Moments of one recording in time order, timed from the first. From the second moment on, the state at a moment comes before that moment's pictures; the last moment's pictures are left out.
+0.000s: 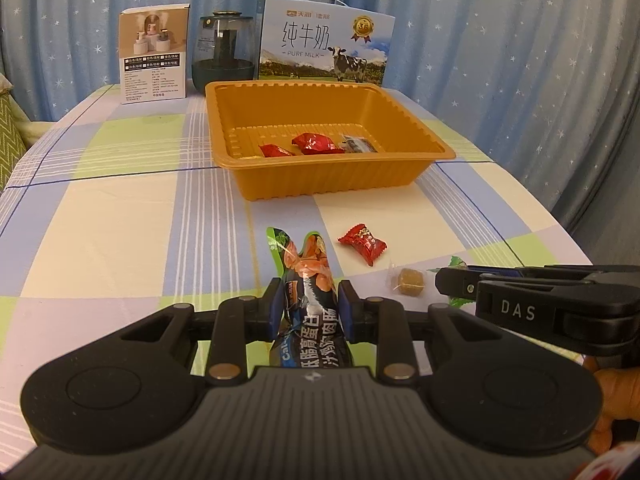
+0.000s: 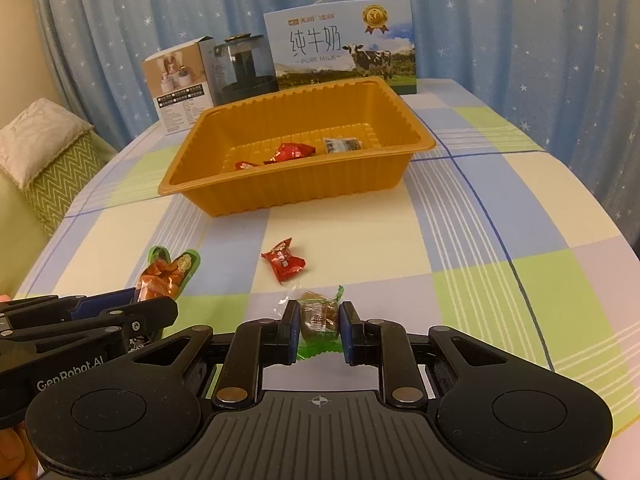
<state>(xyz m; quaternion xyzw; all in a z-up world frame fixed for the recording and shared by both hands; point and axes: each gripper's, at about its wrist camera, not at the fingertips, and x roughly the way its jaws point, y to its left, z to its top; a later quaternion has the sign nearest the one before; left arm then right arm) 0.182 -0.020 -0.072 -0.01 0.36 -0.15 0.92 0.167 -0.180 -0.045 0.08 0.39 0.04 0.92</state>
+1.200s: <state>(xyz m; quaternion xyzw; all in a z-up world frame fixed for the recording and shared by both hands) 0.311 -0.011 -0.030 -0.04 0.29 -0.15 0.94 0.296 -0.192 0.007 0.12 0.27 0.02 0.95</state>
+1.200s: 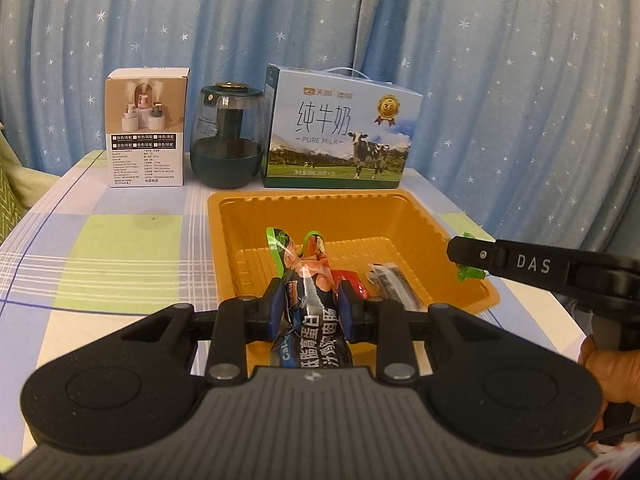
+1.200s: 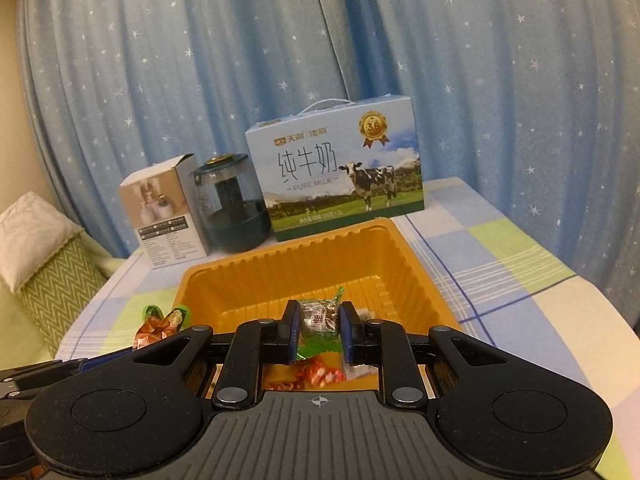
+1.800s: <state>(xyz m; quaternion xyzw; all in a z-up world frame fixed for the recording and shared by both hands) 0.348 -0.001 -0.038 -0.06 0.28 -0.15 0.95 0.330 -0.201 -0.015 0.14 0.29 0.01 0.95</state>
